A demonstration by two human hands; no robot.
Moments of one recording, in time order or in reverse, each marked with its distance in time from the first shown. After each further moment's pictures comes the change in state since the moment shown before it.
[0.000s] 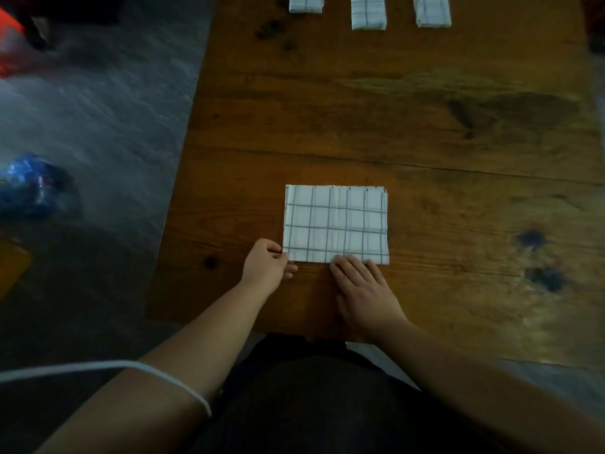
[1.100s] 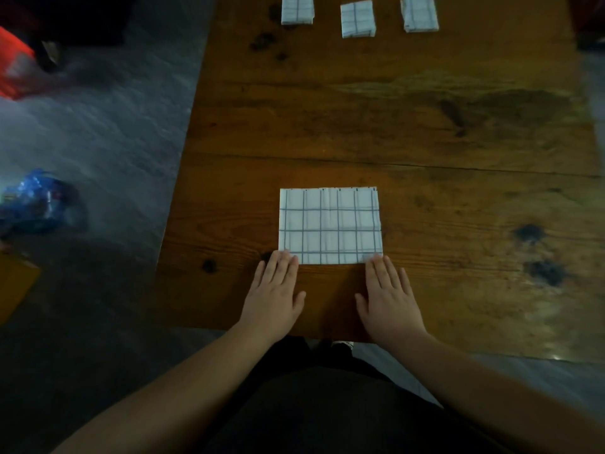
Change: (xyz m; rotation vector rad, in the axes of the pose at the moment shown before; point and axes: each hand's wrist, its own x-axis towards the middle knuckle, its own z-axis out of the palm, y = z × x) left_hand -0.028 -0.060 0.007 1.289 -0.026 0.691; right_hand -0.029 0.016 0.005 -0.004 0.033 0.289
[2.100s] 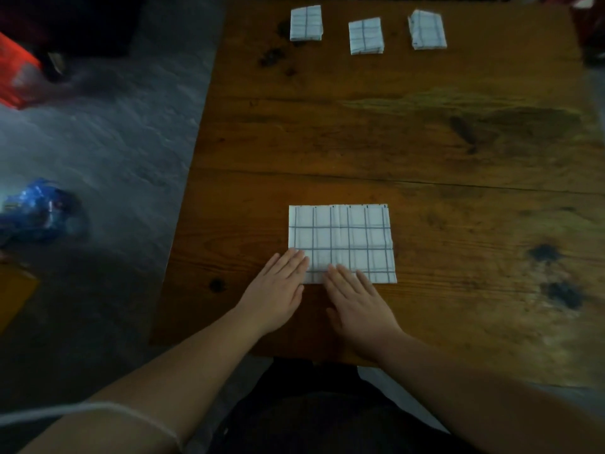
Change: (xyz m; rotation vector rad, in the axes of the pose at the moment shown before) left_hand 0.043 -0.038 -0.034 -0.032 -0.029 0.196; right_hand 0.038 -0.059 -0.020 -0.042 -0.046 -0.313
